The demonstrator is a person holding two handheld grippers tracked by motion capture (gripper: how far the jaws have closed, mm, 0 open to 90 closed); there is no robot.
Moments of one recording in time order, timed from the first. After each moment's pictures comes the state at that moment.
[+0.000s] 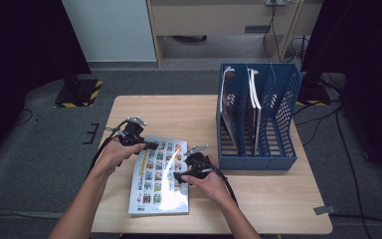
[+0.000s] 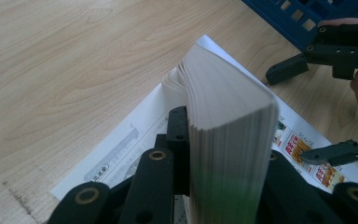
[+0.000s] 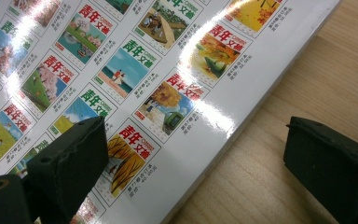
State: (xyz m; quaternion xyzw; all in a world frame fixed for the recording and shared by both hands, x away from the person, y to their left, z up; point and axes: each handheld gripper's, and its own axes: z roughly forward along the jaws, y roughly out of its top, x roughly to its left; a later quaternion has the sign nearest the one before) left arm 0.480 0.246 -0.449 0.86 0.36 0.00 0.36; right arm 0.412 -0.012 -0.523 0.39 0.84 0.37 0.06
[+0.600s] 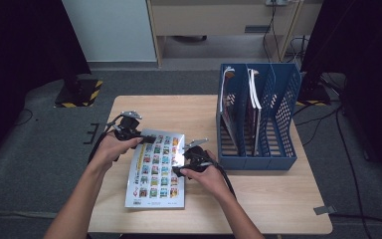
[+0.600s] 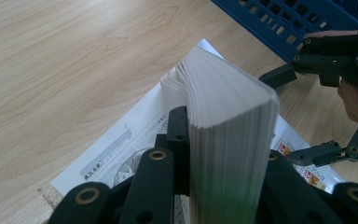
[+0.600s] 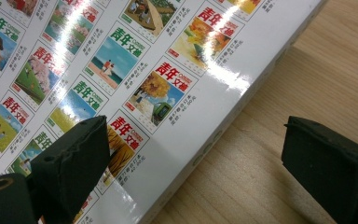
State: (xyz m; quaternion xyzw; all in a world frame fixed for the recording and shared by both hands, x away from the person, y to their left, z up) left arm 0.483 0.254 -0.429 0.85 0.36 0.02 0.38; right arm 0.426 -0.008 -0.511 0.39 0.84 0.37 0.06
